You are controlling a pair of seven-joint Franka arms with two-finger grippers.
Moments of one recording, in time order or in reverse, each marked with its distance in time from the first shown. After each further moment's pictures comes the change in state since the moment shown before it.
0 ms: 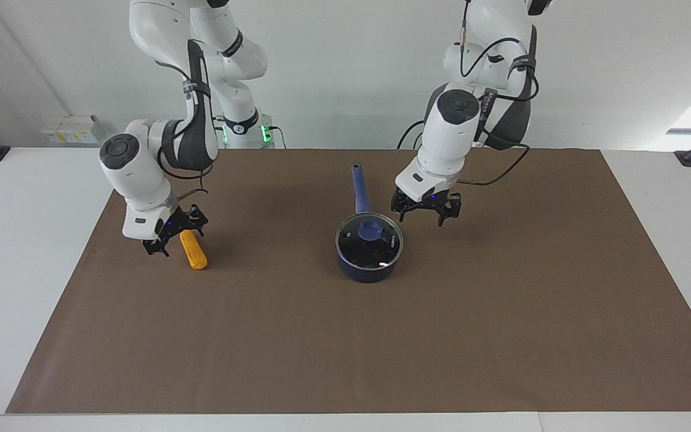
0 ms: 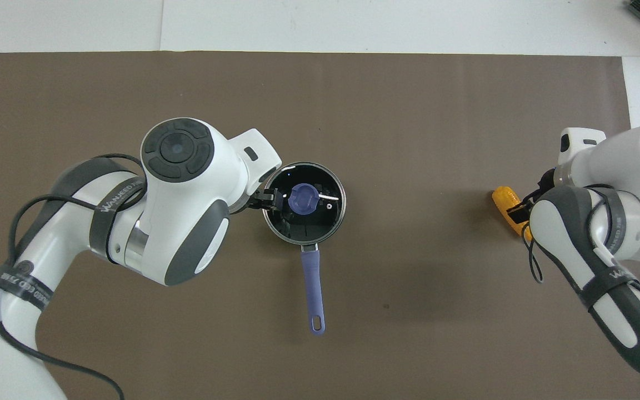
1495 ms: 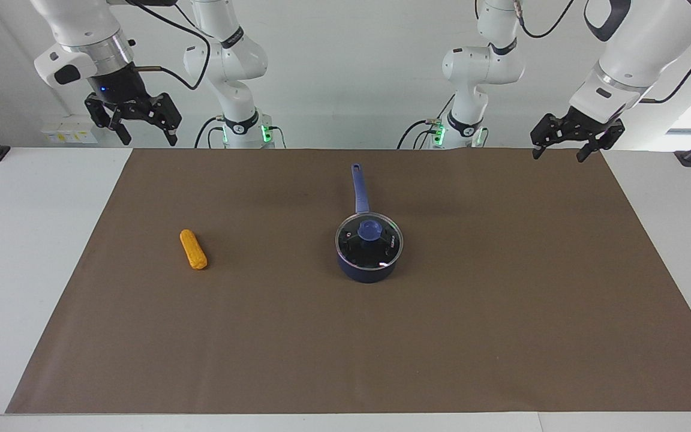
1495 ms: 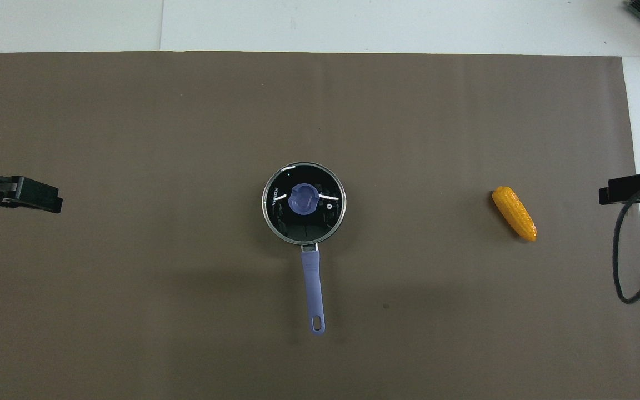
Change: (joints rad) left arm 0.452 -0.239 0.007 0.164 -0.007 -0.487 0.404; right arm 0.034 -0.303 0.006 0.423 0.005 -0.659 0.762
